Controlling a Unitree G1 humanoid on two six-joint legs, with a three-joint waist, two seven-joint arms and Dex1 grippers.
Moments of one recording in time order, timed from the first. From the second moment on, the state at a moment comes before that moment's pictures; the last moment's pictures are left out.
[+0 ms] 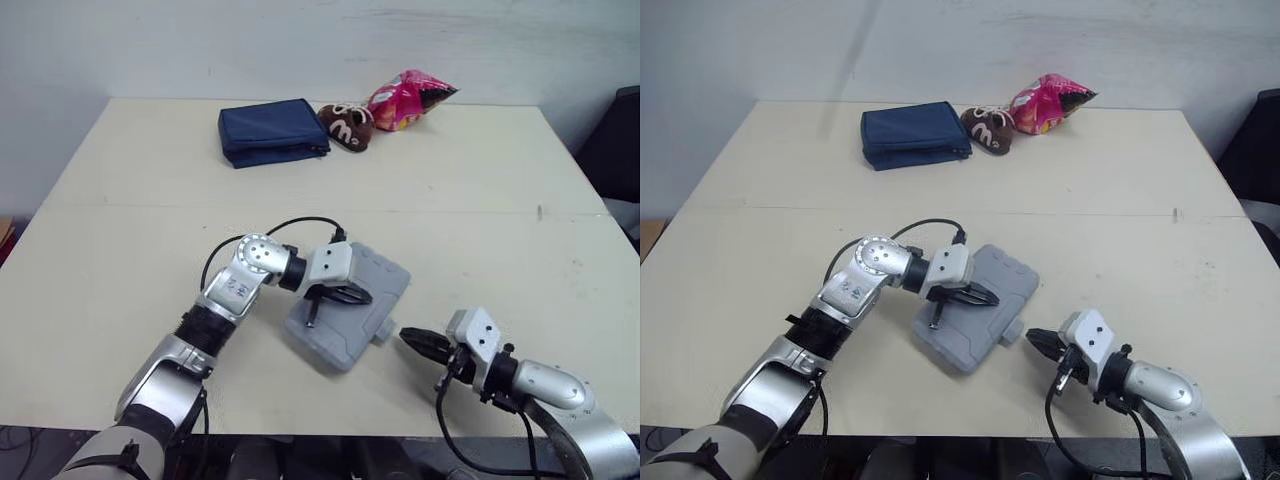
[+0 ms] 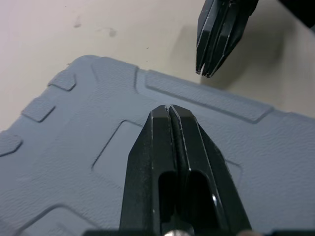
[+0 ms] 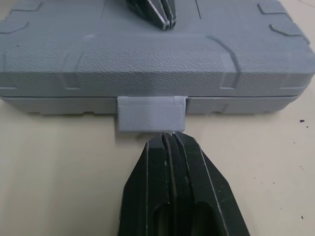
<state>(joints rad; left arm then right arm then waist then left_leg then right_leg) -0.77 0.34 -0.41 0.29 -0.06 0.10 -1.15 0.18 -0.63 0.00 -0.46 0.32 0.31 0.74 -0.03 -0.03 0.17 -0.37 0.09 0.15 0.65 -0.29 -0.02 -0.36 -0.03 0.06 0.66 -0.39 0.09</state>
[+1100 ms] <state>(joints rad) -0.74 0.35 -0.41 0.28 -0.03 0.08 -1.11 0.13 -0.72 0.02 -0.49 0.29 0.45 0.79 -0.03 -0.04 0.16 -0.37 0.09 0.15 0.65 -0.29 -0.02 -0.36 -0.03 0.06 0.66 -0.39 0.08</state>
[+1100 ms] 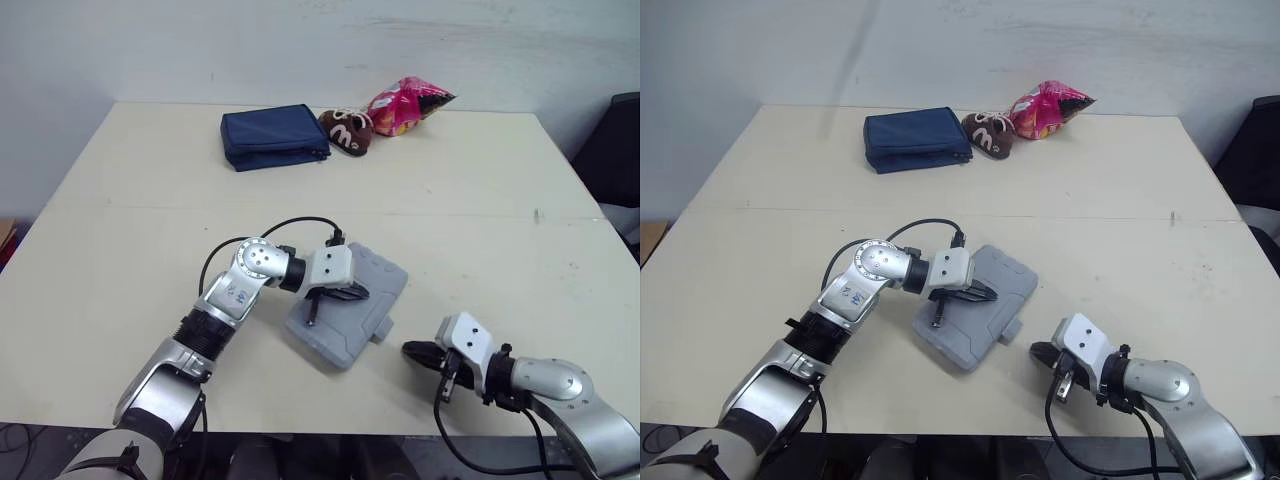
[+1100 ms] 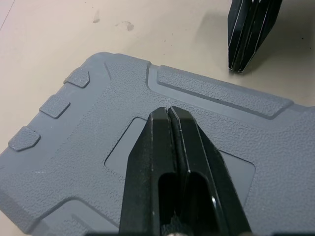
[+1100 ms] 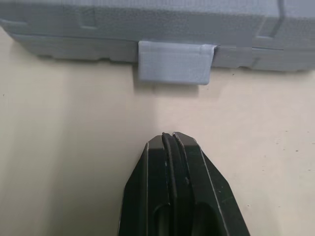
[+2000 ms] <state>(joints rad) -0.71 0.36 -0.41 0.25 -0.03 0.09 -1.10 -0.07 -0.61 0.17 -0.37 0.23 0.51 0.78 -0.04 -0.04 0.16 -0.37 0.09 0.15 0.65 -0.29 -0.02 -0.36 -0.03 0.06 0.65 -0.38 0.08</state>
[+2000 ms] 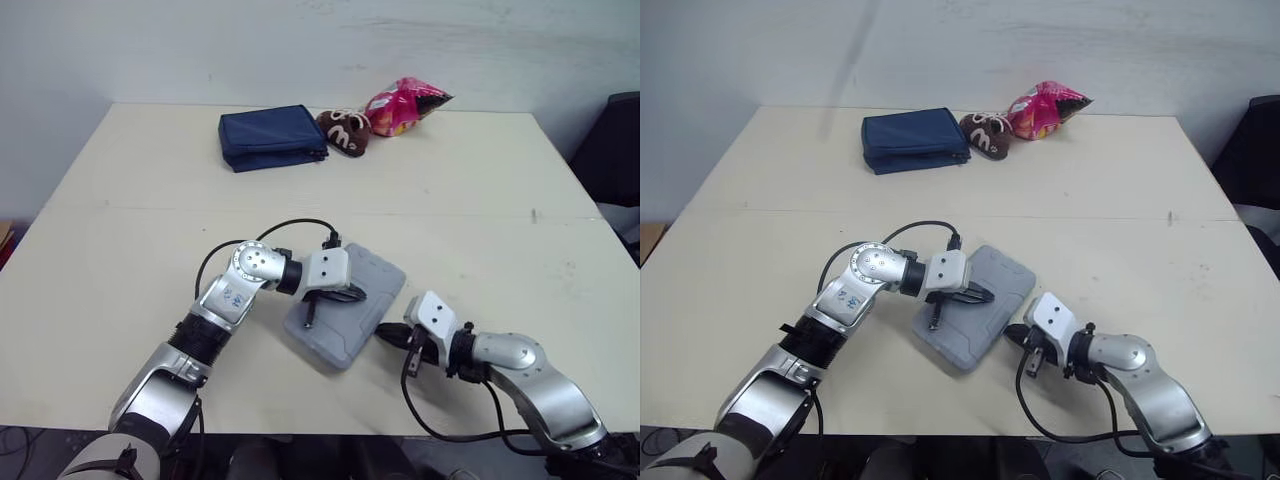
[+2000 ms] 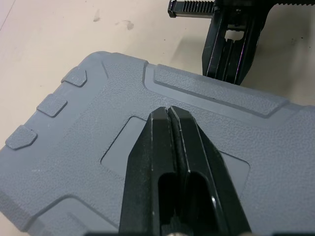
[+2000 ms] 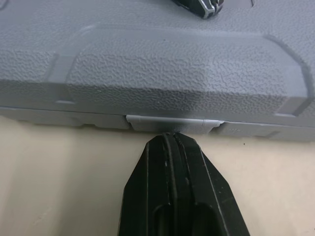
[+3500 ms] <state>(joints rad) -0.19 0.83 0.24 0.24 -0.25 -0.06 -0.99 0.01 -0.95 -0.50 -0.20 0.42 0.09 1.21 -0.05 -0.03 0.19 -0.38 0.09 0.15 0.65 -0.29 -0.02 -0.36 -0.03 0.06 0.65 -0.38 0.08</state>
